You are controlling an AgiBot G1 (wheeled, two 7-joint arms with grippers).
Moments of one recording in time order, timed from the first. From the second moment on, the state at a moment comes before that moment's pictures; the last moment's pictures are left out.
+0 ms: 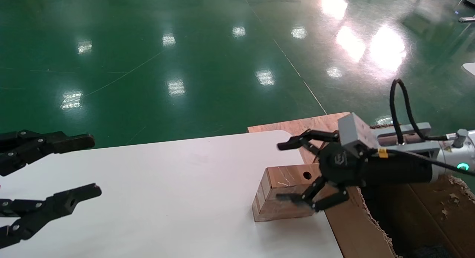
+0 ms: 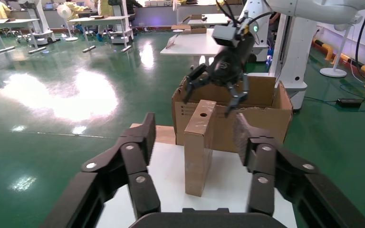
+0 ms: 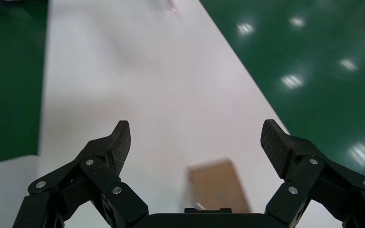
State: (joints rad) left arm -1.09 0.57 0.37 -1.25 0.66 1.45 -0.13; right arm 1.26 -0.46 -0.55 0.91 -0.94 -1.58 -0.04
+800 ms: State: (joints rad) left arm -1.09 0.57 0.37 -1.25 0.66 1.45 -0.13; right arm 1.40 -0.51 -0.76 0.63 -1.00 -1.59 -0.19
